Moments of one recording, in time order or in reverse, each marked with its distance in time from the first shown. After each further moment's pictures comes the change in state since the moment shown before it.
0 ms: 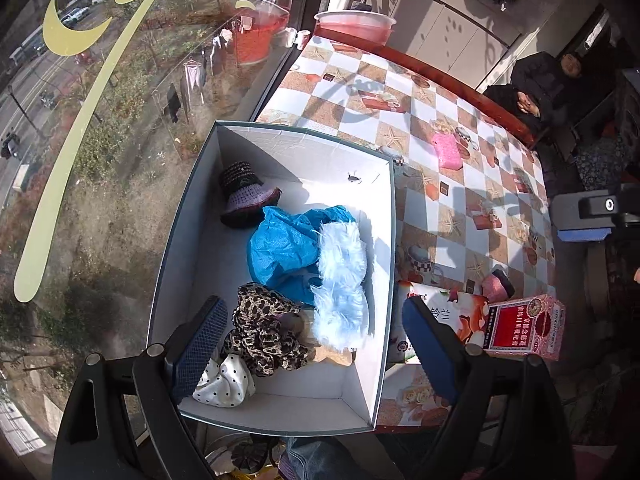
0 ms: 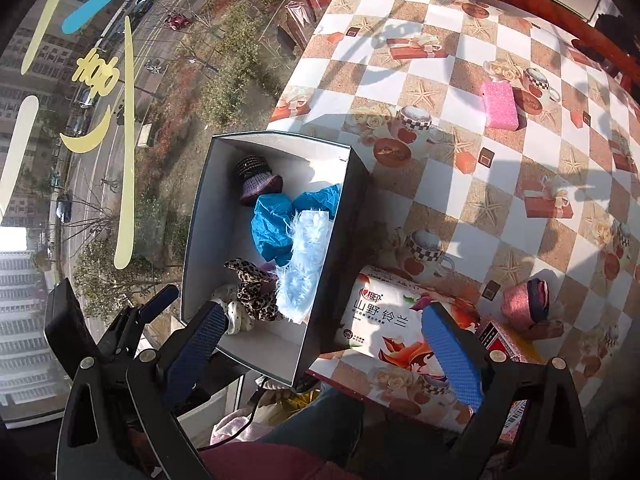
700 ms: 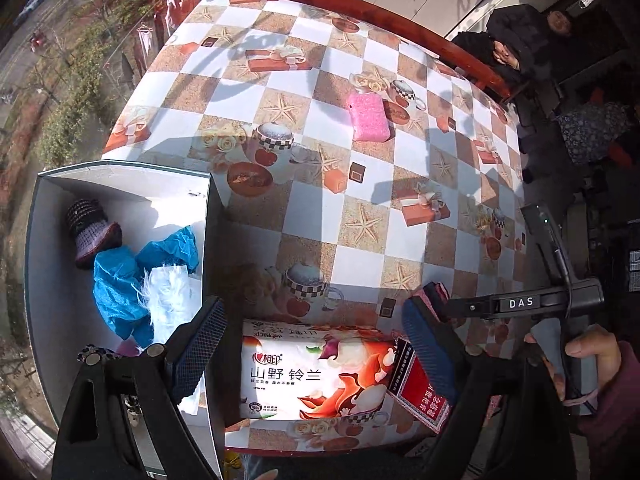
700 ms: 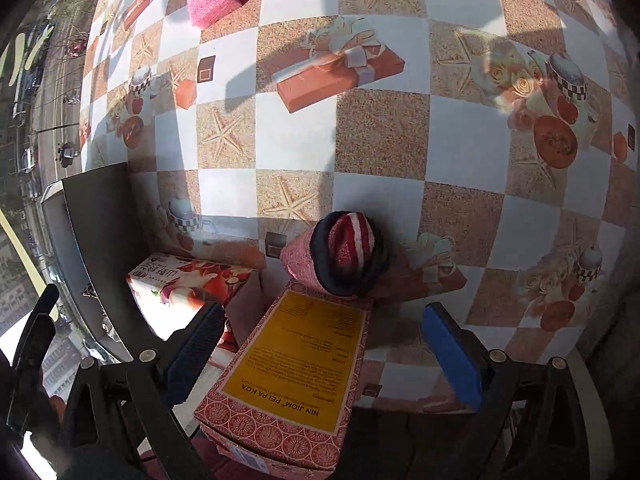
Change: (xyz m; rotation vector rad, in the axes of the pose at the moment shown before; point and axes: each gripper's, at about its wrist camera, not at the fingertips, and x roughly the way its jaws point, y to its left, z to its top) left arm 0.090 -0.146 0.076 0.062 0.225 -0.069; right arm 0.096 -0.248 0.000 0.306 0.323 -0.015
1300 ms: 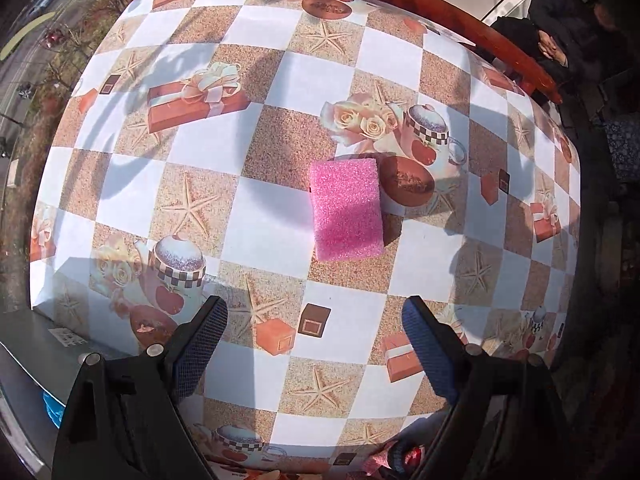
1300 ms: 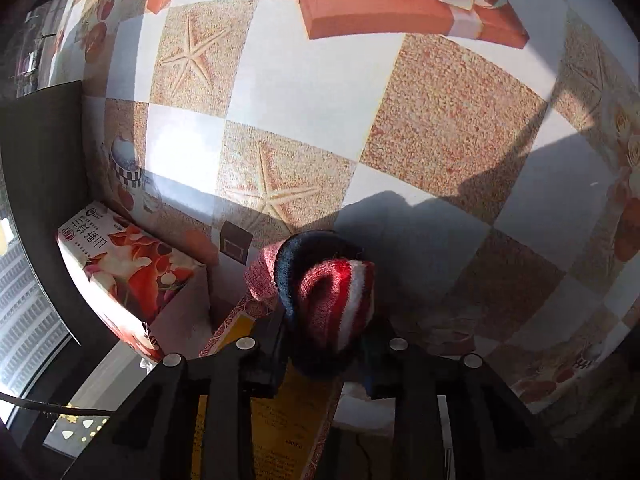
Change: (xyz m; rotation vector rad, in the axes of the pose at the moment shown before) left arm 0.133 -0.073 0.157 -0.038 0.077 0.120; right arm 0.057 0.015 0.011 -0.220 0.130 -0.070
